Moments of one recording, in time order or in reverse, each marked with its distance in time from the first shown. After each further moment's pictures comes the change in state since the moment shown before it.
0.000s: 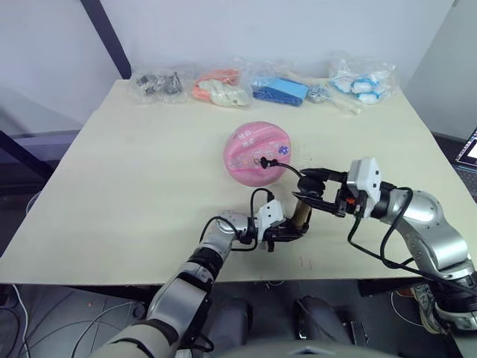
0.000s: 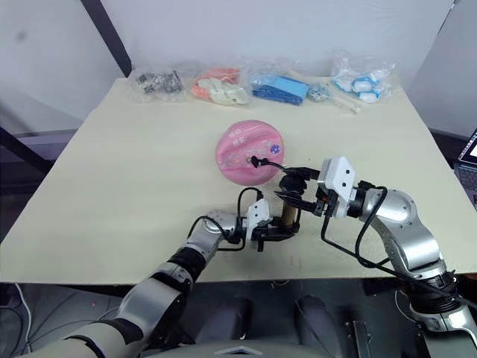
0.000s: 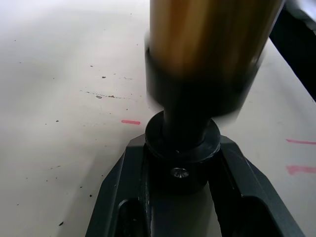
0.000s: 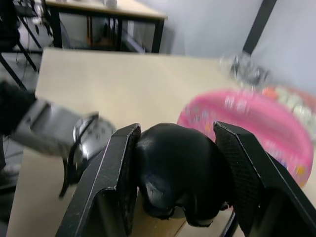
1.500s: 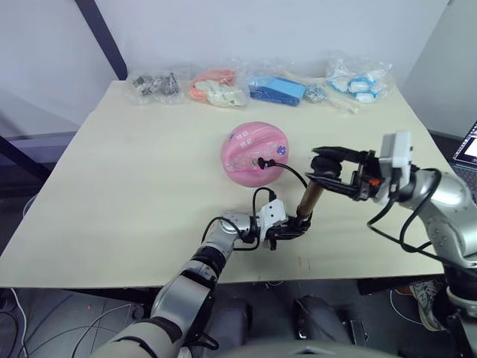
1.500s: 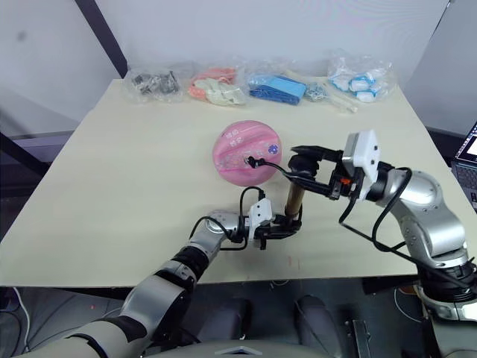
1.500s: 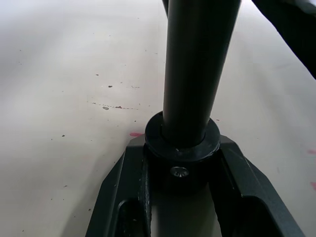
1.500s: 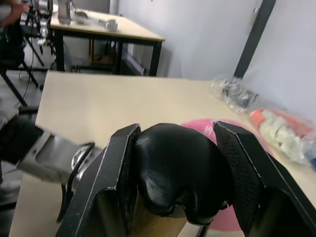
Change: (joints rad) left arm -0.017 -0.012 0.027 0.063 0.052 -0.061 0.039; right arm -0.053 -0.022 -0.089 -0.016 0.109 0.039 0.056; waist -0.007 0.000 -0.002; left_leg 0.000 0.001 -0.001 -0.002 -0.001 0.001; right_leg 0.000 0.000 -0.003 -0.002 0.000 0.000
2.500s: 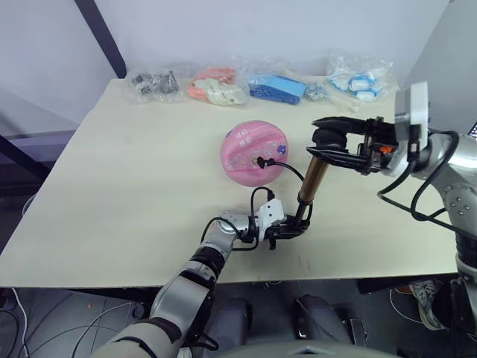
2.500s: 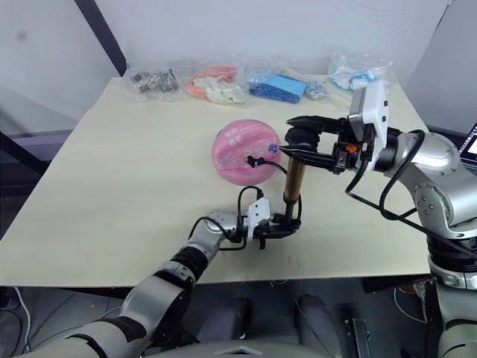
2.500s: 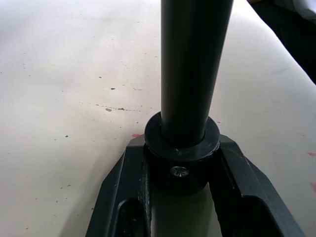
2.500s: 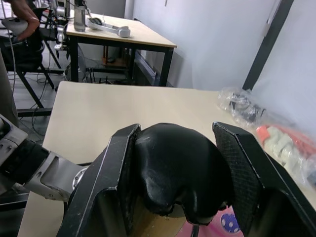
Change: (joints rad) left arm 0.004 0.006 0.008 -0.002 -0.013 -0.015 -0.011; right arm -0.305 -0.097 -0.093 -0.013 0.190 0.269 0.019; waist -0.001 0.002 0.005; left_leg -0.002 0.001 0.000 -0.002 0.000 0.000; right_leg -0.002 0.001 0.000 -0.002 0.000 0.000
